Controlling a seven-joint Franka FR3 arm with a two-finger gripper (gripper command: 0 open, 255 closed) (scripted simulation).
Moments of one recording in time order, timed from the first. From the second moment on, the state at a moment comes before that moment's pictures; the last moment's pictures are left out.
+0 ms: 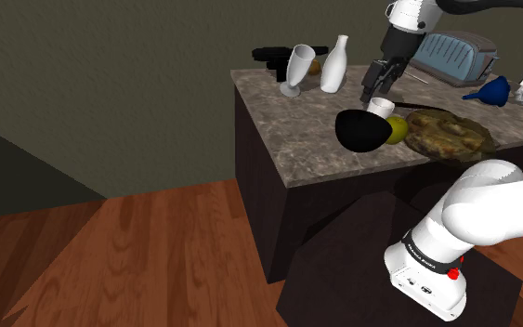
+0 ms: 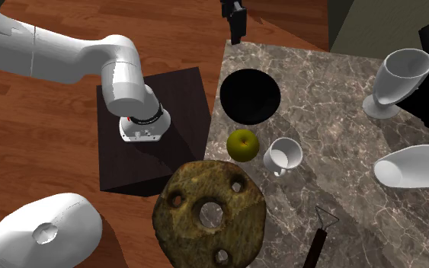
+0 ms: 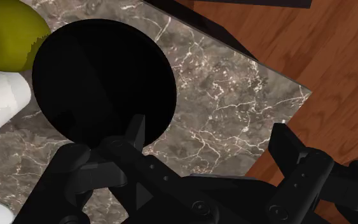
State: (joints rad) arm 0.02 -0.82 -0.02 -2.39 -0.02 1.64 0.01
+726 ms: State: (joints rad) arm -0.05 -0.85 -0.24 -2.48 -0.16 1.74 -0.23
